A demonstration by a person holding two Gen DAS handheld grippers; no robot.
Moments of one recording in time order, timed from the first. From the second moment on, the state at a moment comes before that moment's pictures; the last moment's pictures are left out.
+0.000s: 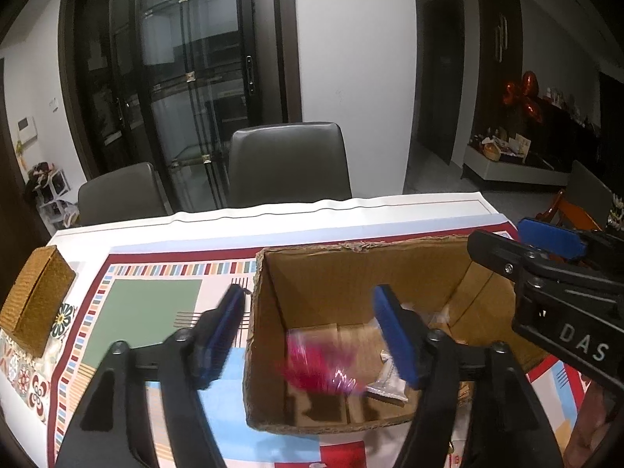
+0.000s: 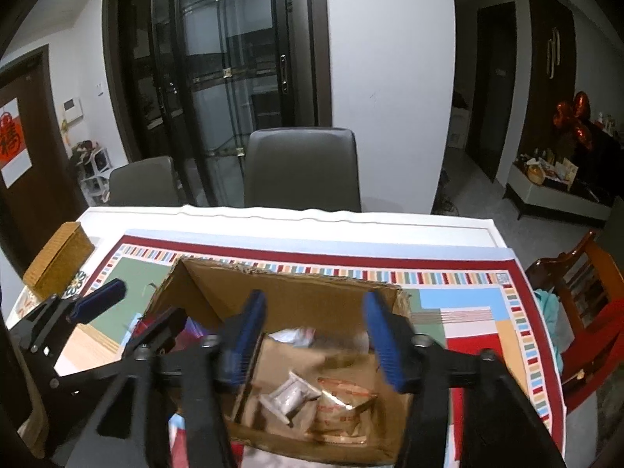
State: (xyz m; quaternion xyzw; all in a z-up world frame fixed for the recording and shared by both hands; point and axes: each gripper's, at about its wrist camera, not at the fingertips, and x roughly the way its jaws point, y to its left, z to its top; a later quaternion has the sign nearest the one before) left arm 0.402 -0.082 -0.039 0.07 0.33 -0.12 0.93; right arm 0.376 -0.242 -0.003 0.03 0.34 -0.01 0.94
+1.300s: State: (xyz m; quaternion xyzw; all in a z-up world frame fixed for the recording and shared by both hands) left arm 0.358 -0.067 -0.009 0.07 0.29 -0.10 0.95; right arm 0.326 -0.243 0.026 0.03 0.30 -0.03 0.95
